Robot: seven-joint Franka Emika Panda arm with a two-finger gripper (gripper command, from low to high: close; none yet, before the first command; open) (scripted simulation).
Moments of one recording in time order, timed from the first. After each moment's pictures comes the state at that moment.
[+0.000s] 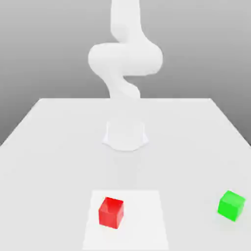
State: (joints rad) arm -0.02 -0.71 0.01 -2.34 0.00 2.35 0.83
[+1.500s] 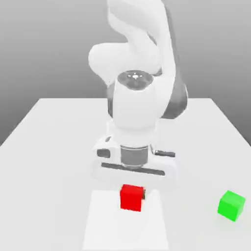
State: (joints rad) arm 0.10 0.09 0.15 -2.61 -0.03 2.69 1.11
